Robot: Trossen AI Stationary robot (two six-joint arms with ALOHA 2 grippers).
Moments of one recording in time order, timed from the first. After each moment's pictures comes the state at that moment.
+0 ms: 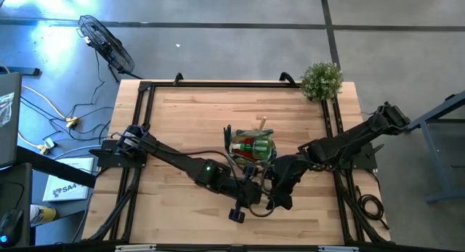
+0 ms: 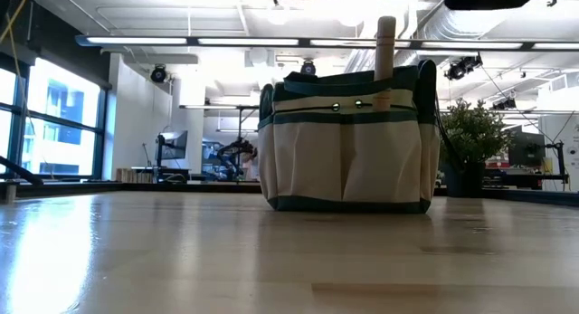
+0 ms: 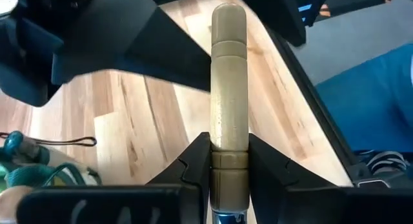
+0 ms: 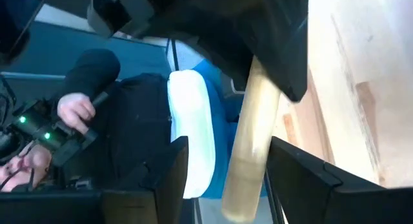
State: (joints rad) left arm -0.39 2.01 1.86 -0.55 -0.14 -0.03; right arm 0.41 1.42 1.09 -0.28 -0.41 1.04
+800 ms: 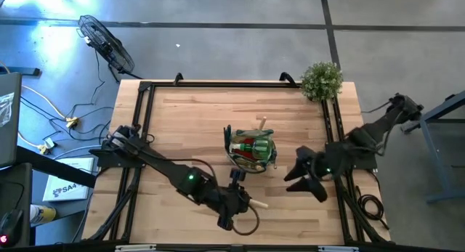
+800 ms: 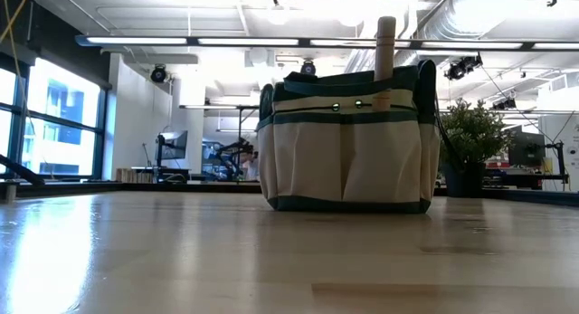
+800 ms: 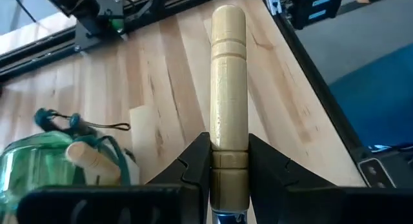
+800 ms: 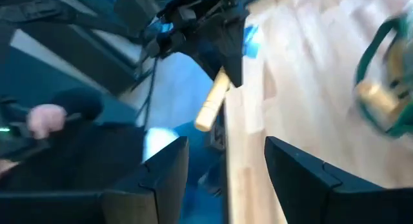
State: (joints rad) left arm -0.51 1.93 1.85 -0.65 -0.36 -0.03; right arm 0.58 1.07 1.09 -0.50 0.10 0.86
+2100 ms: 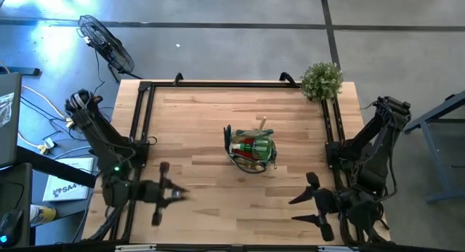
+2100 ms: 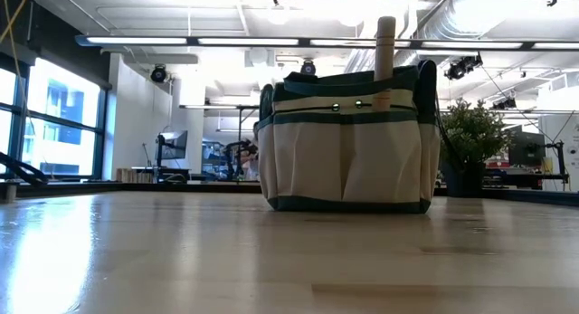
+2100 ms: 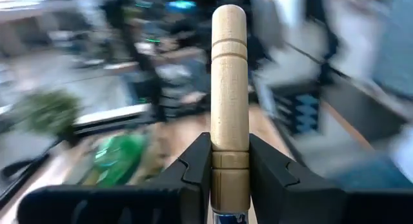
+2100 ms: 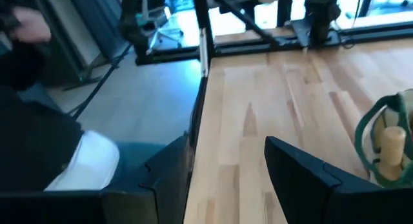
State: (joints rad) left arm -0.96 1.15 0.86 0.16 -0.91 0.02; right arm 1.04 1.28 1.09 -0.33 0.77 0.62
